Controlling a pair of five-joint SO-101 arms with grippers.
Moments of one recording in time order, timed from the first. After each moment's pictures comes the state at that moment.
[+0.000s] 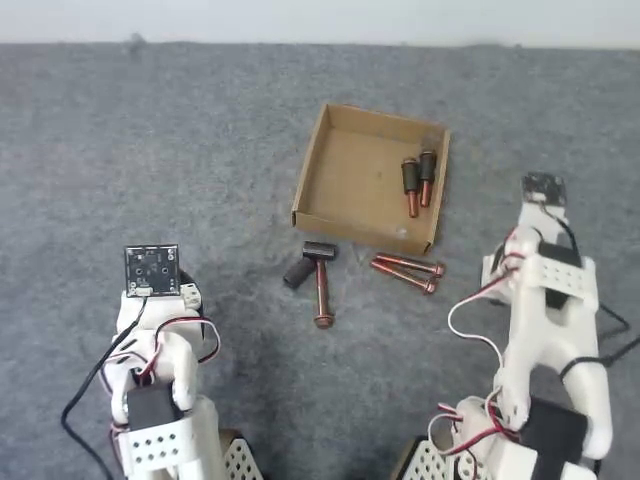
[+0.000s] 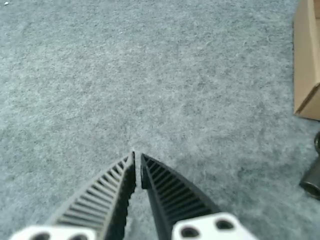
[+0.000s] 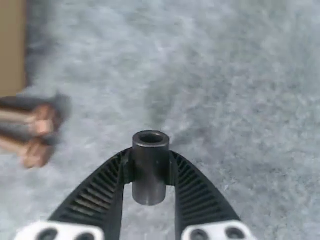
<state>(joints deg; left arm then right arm) -18.5 -103.3 97.1 55.3 -4.6 14.5 -16.4 48.2 51.7 8.9</state>
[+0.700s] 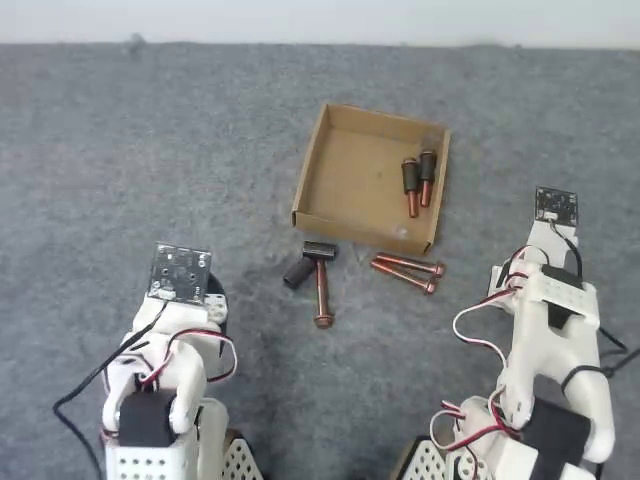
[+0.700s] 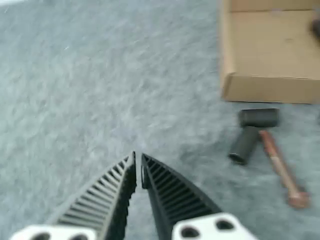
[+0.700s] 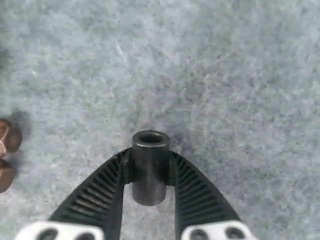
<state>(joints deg) -5.2 -101.0 81.5 72.0 -4.6 18.4 -16.4 56.4 39.0 8.9</state>
